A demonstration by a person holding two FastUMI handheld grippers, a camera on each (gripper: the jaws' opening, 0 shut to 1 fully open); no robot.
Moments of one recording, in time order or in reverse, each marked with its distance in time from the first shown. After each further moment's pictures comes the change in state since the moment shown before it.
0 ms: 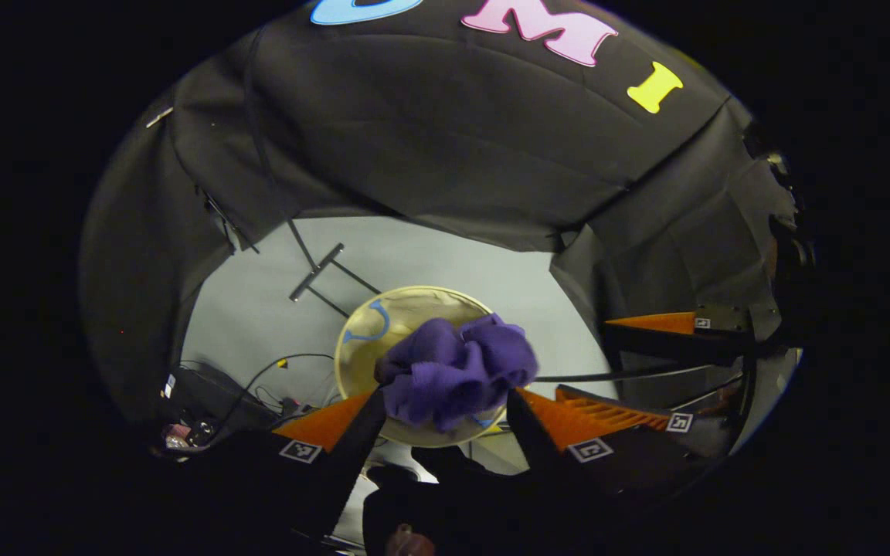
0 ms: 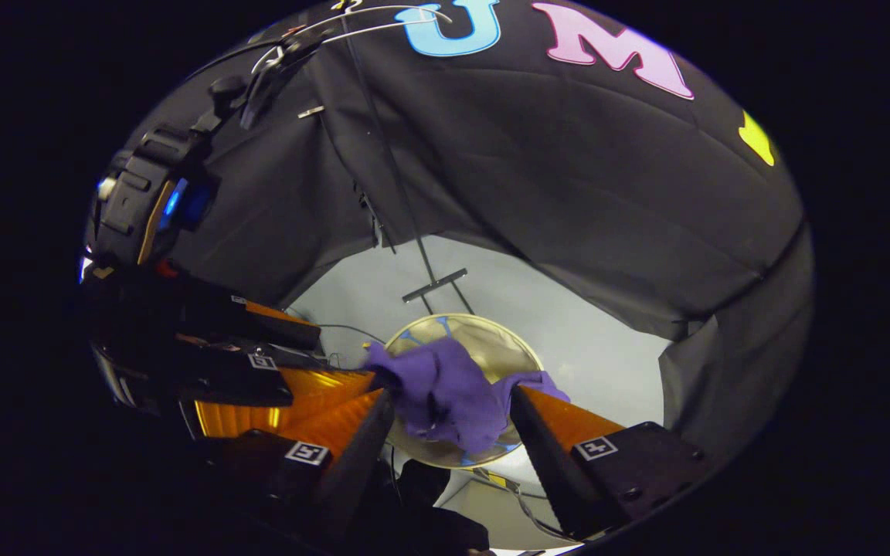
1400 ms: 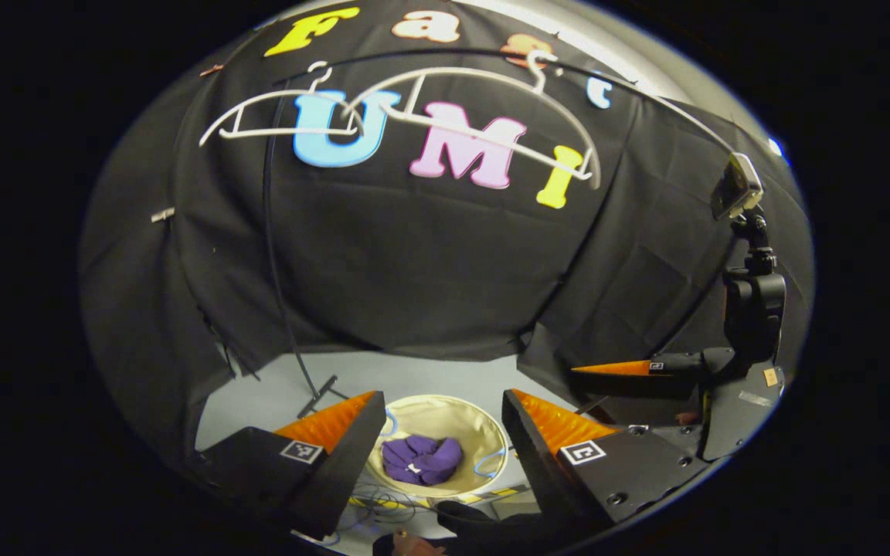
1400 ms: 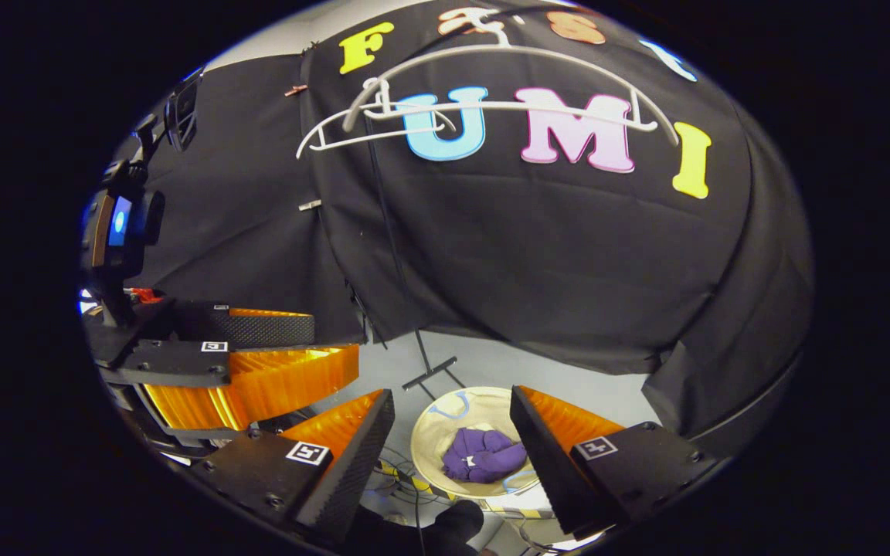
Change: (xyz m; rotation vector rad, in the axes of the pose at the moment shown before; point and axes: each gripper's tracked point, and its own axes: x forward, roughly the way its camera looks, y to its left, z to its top) left arm -0.234 0.001 0.019 0.270 -0.578 -0.152; right arm -0.141 0.125 0.046 0.070 -0.441 -0.155
